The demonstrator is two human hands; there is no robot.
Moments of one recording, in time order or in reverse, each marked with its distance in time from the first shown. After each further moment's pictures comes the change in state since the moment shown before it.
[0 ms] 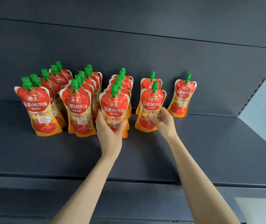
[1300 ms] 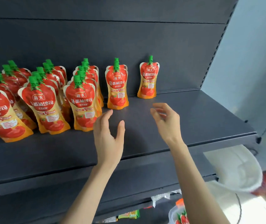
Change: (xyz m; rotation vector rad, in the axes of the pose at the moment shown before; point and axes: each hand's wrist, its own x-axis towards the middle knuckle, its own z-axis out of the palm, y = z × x) left_hand -0.080 0.058 -0.008 0.006 -0.196 0.262; right_hand -0.108 -0.050 -0.060 -0.297 0.341 0.025
